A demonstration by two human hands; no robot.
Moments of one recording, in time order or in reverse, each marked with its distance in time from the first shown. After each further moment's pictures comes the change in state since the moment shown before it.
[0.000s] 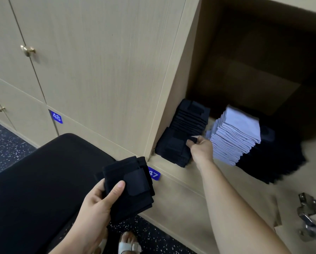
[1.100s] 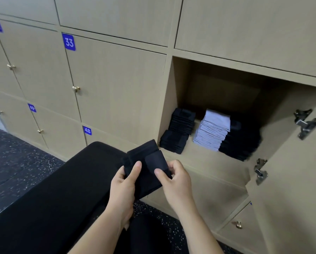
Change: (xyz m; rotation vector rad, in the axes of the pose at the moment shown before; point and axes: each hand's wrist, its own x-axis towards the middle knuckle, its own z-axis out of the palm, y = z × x) left_hand -0.139 0.054 0.020 0.008 0.015 0.092; right_hand -0.309 -0.064 -0.041 0.049 -0.147 -0.226
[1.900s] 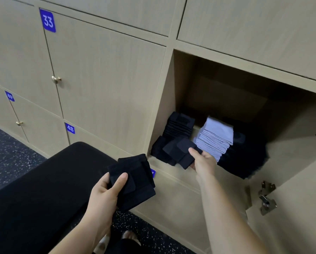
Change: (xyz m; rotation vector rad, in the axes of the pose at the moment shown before) left_hand 0.063 -0.023 0.005 0.058 0.028 0.014; right_hand 0.172 0.051 -0.063 0.450 0.251 0.327
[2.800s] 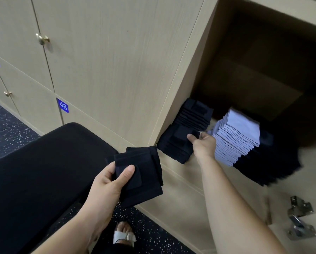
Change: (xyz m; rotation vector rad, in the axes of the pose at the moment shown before) left_hand 0.066 -0.031 -0.002 -0.032 -0.059 -0.060; right_hand 0.113 0.048 0.057 -0.476 -0.013 -0.163
